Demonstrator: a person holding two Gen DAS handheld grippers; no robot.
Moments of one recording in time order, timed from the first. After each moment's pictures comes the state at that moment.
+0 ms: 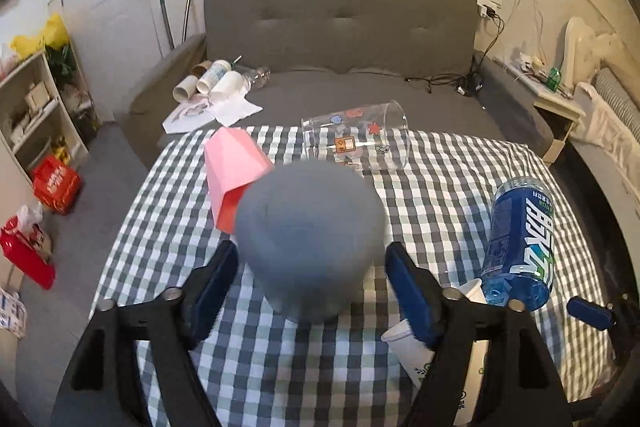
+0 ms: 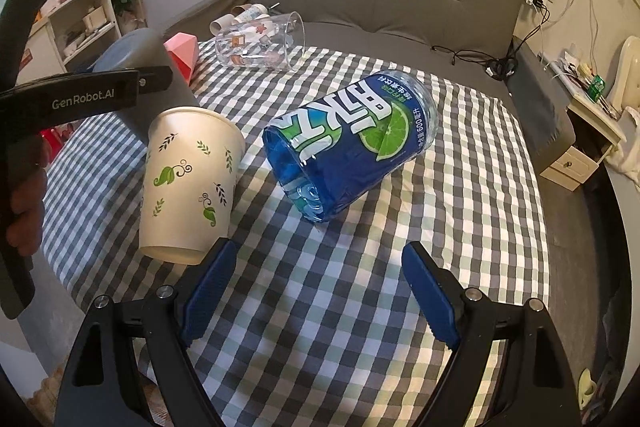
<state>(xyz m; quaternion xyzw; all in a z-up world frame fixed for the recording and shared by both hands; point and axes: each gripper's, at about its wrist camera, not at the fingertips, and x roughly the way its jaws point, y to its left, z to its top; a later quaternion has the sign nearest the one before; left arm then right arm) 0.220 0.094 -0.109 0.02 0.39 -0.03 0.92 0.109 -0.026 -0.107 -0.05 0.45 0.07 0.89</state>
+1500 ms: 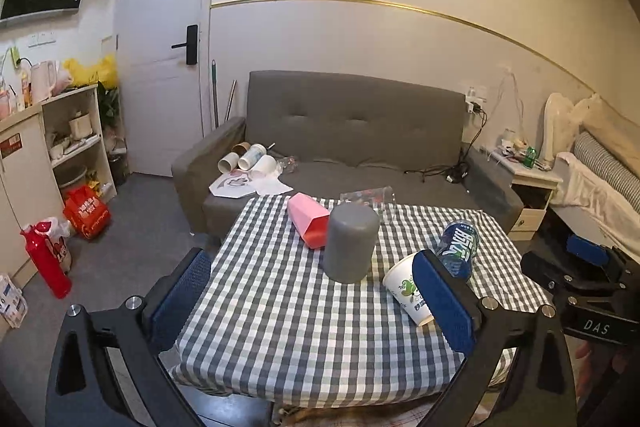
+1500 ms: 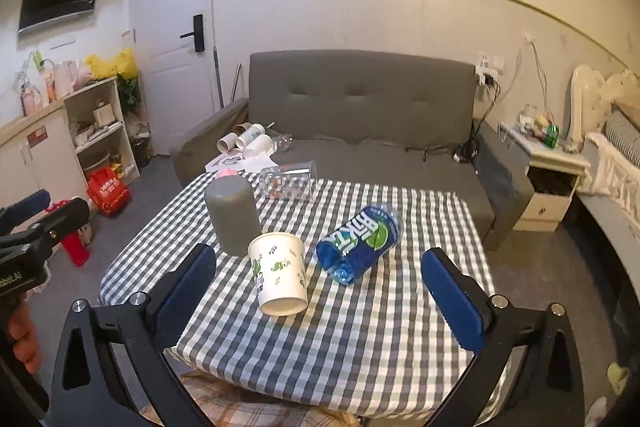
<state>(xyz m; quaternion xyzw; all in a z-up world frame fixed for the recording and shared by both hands) 0.026 0.161 -0.016 -0.02 0.22 -0.02 0.97 -0.006 0.011 0.013 0.00 0.27 0.03 0.96</state>
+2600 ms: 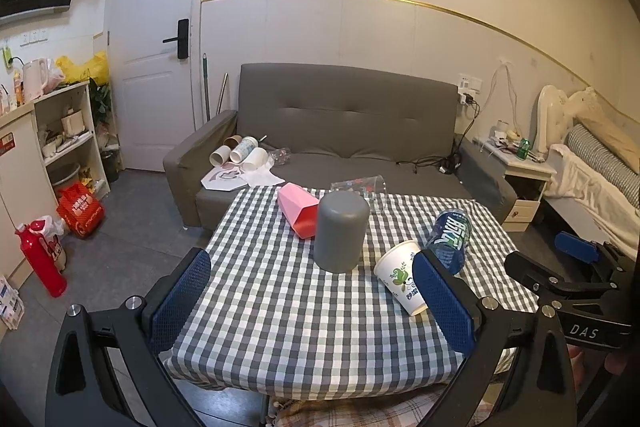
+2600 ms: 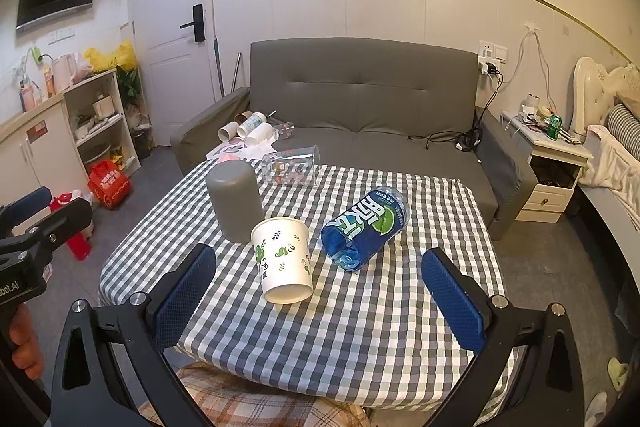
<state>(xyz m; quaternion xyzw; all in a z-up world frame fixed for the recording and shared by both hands) 0.021 0.156 -0.025 -0.02 0.23 -0.03 0.97 -0.005 0.016 0.002 0.00 0.28 0.04 0.96</state>
